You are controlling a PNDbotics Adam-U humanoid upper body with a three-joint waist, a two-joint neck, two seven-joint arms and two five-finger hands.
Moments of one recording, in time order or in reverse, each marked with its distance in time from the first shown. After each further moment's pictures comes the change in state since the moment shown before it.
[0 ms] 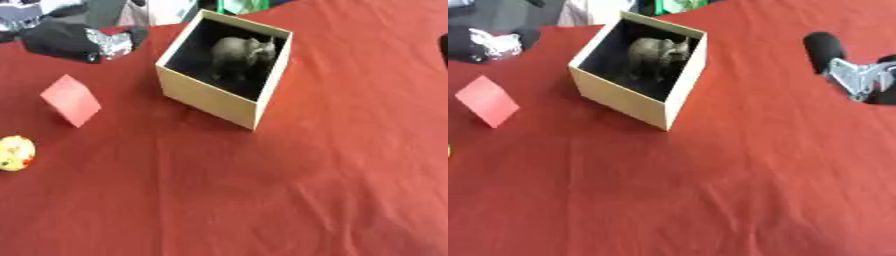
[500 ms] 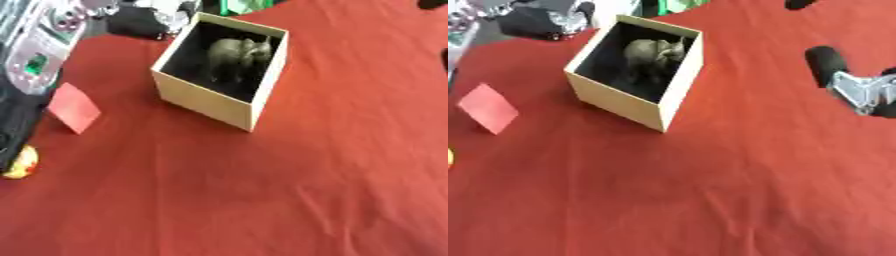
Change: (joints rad) left arm -0.128 -0.155 -0.048 0.171 -0.101 -0.078 0.092; right arm 0.001 0.000 0.006 -0.006 -0.010 0.008 0.035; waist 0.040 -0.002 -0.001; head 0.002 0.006
